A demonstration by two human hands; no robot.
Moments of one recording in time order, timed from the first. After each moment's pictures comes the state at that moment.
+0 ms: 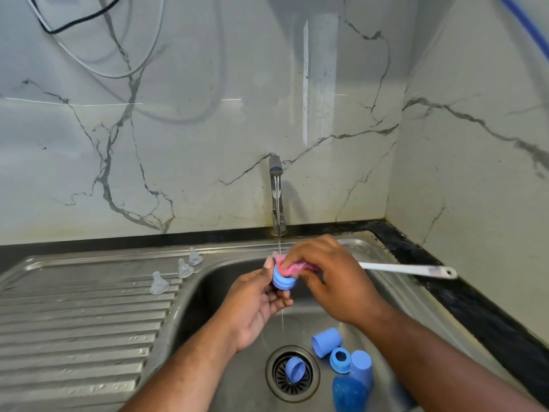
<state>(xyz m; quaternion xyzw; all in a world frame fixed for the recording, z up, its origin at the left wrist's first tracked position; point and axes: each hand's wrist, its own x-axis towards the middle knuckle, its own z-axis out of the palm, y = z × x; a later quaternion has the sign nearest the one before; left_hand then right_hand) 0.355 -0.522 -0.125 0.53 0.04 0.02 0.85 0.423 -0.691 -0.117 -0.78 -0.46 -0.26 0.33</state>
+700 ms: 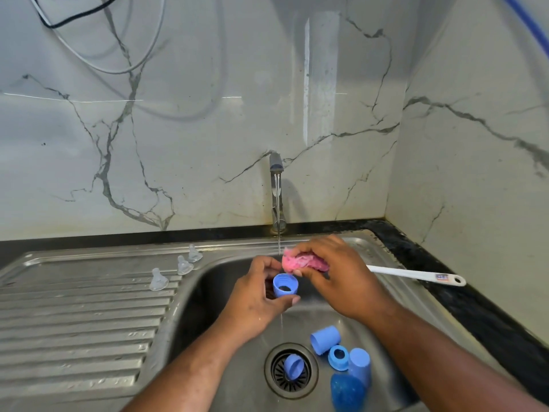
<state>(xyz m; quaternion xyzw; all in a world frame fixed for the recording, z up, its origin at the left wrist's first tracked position) 0.367 -0.506 -0.153 0.86 -0.04 0.16 0.49 0.433 -0.697 -0.122 -0.82 -0.39 -0.23 0.35</state>
